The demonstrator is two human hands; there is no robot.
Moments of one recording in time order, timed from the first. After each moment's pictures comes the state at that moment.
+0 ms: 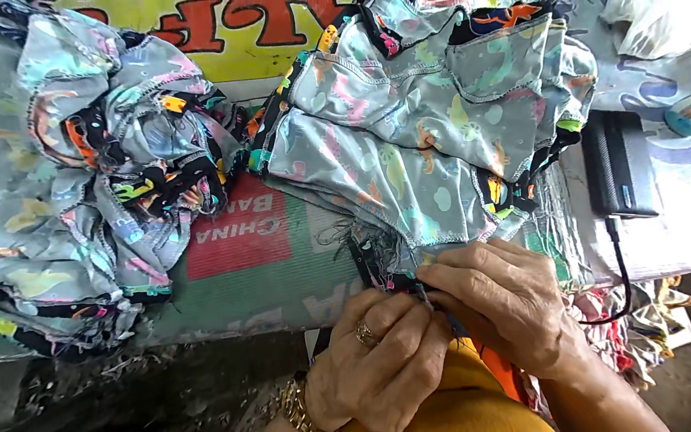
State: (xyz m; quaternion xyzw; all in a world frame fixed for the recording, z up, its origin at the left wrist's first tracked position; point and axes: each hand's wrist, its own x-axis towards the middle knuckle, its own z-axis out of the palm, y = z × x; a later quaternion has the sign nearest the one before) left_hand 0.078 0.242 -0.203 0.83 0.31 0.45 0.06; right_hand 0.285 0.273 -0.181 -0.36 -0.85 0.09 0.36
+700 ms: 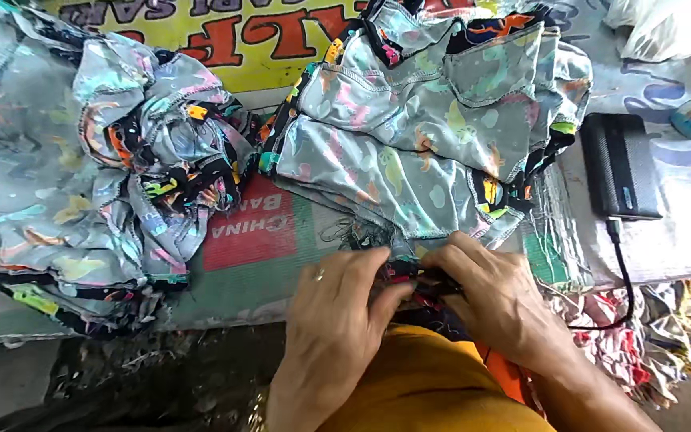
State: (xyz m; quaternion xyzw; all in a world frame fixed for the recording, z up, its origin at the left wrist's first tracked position) left_hand 0.064 0.254 -0.176 0.79 0.51 0.33 0.08; right_hand 0.284 0.268 -0.192 -0.45 -0.83 0.12 0.29
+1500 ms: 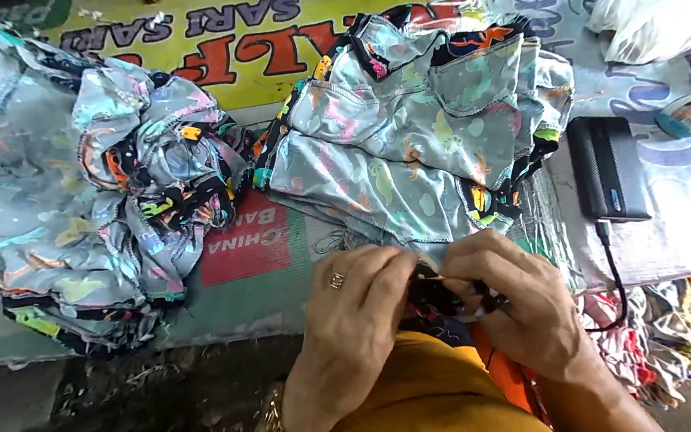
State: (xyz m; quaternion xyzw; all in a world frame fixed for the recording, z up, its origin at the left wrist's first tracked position) left_hand 0.088 0.268 -0.173 0.81 0.44 0.38 0.05; right_hand 0.303 0.272 -0.179 -0.40 -0.79 0.19 0.42
